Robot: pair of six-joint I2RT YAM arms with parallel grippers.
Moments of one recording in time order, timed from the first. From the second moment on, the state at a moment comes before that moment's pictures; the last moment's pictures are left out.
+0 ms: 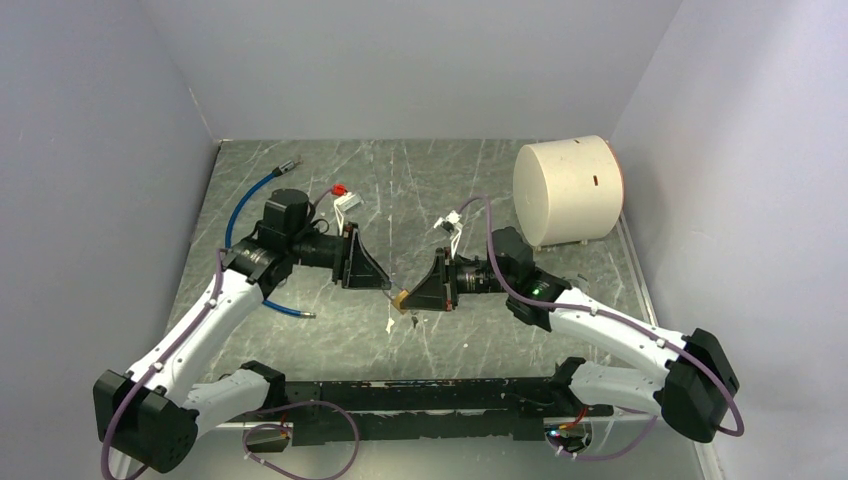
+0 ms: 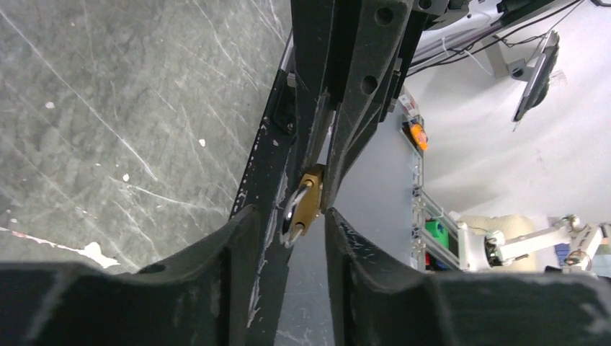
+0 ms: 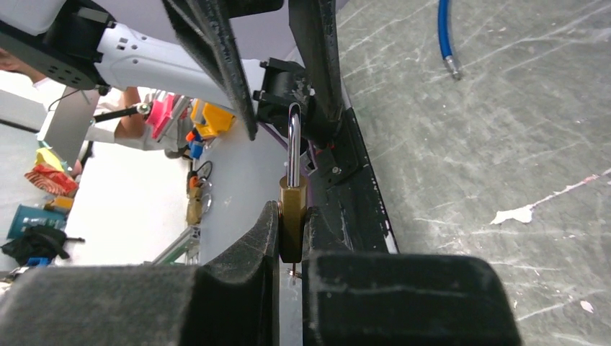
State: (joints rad) left arm -0.41 1.06 0.92 -0.38 1.10 -0.35; right arm 0.81 1.09 0.68 0.22 -0.70 0.70
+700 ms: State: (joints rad) left arm -0.41 1.07 0.98 -0.56 1.13 -0.17; right arm 0.81 1.13 0.64 0.37 -0.77 0.79
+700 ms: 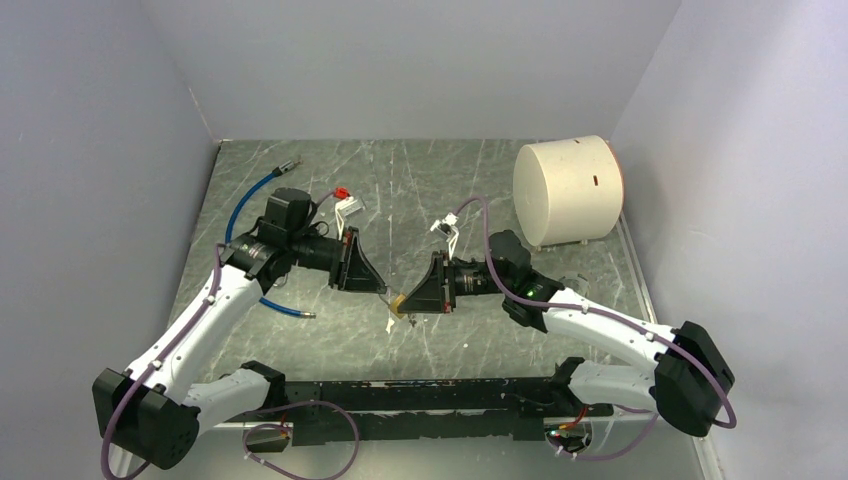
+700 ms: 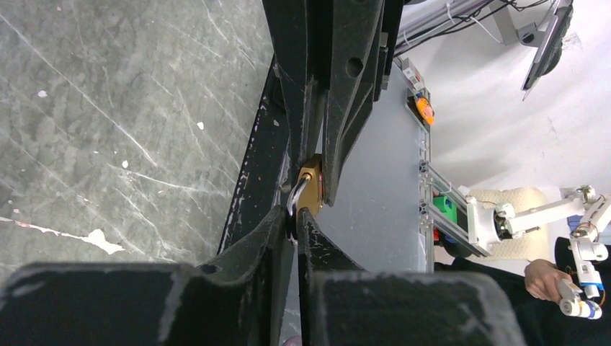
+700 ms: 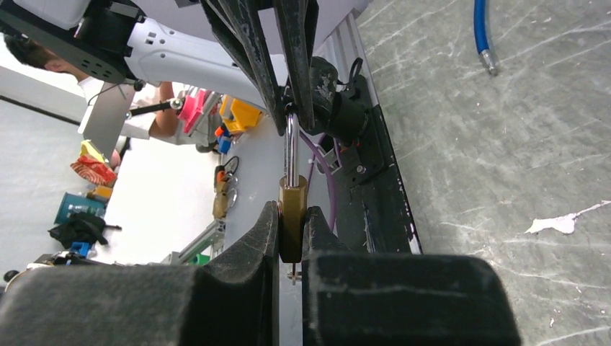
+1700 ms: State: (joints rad) left arm -0.39 1.06 0.91 -0.43 1.16 -0.24; right arm 0.81 1.18 0.60 0.52 -0.73 0.93
